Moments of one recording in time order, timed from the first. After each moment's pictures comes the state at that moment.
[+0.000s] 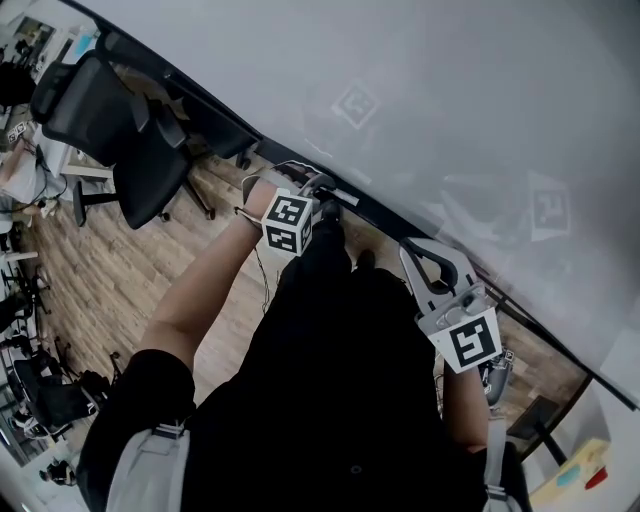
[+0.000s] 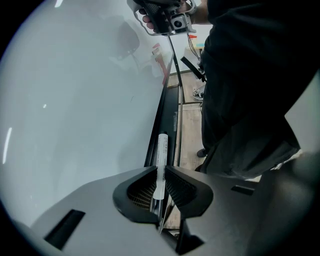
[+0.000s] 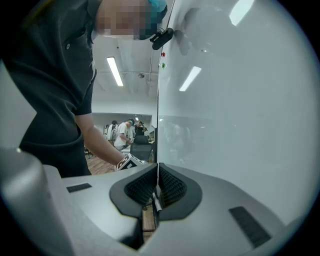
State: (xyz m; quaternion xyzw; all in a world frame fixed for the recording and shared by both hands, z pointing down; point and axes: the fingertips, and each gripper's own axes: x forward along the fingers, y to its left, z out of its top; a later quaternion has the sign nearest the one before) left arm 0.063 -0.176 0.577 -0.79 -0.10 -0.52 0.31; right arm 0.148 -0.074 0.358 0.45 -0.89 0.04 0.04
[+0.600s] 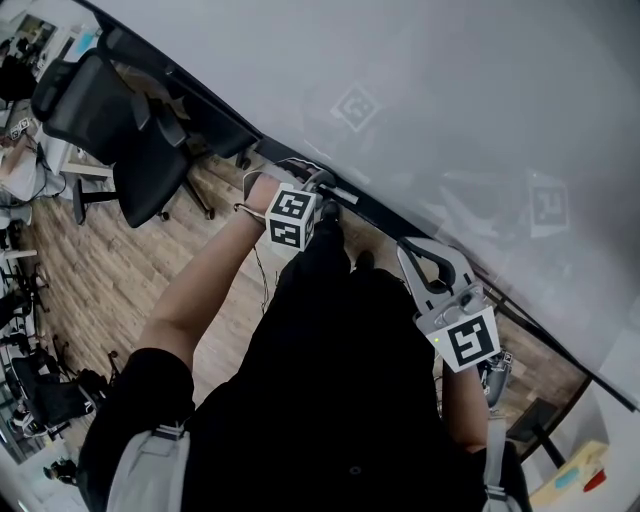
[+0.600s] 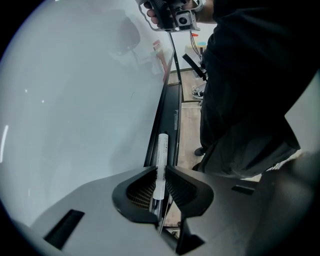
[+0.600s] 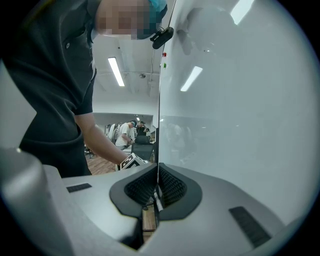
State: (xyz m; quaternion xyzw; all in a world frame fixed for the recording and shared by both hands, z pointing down) left arm 0.065 -0.178 0.581 -0.79 -0.11 -0.53 0.30; right arm 0.145 -0.070 0.361 0.45 -0.89 0.04 0.04
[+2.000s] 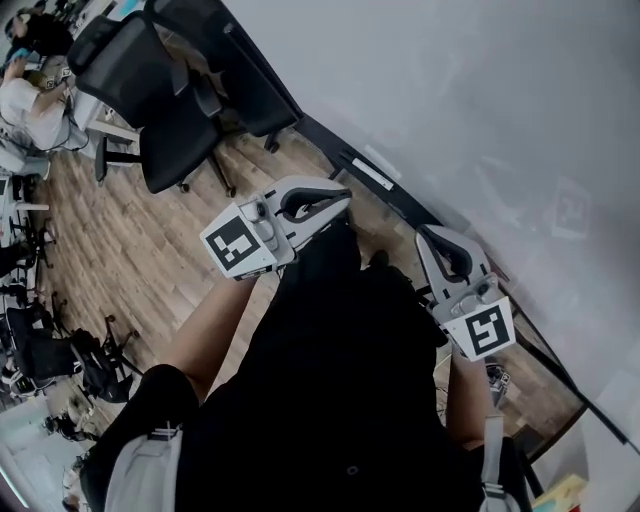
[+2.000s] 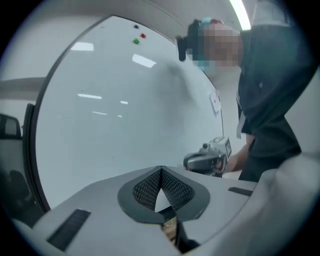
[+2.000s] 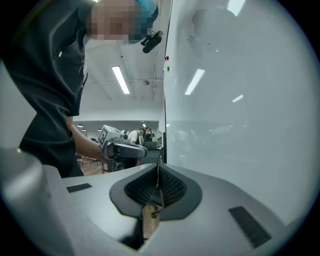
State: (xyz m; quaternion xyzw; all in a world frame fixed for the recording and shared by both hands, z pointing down) left arm 0.040 -0.116 0.344 -0.99 0.13 -0.04 -0.03; right arm 0.129 -0.067 0.359 0.41 -0.91 0.04 0.00
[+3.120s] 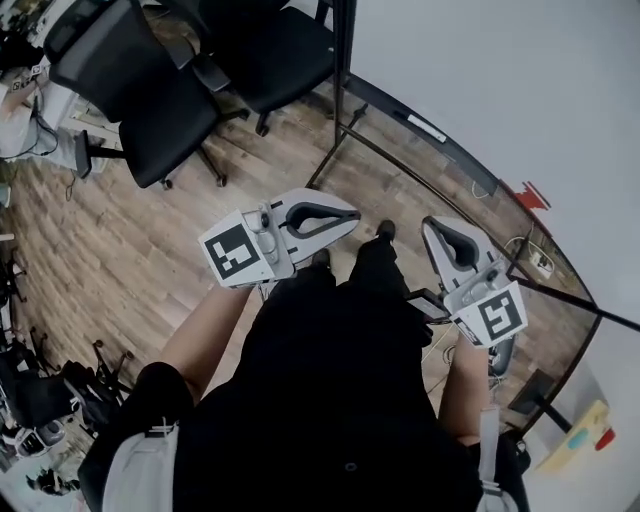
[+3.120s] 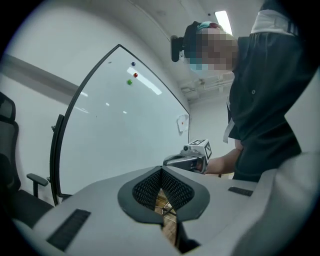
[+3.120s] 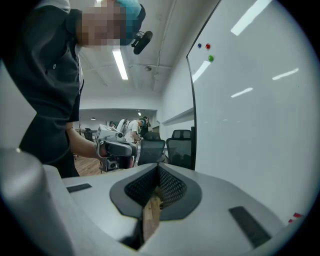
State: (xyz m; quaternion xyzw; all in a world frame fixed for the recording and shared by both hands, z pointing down) left arm -0.157 0.007 0.326 -1.00 -0.01 0.02 -0.05; right arm -0.065 0.028 0.343 0.43 -0.90 0.03 0.10
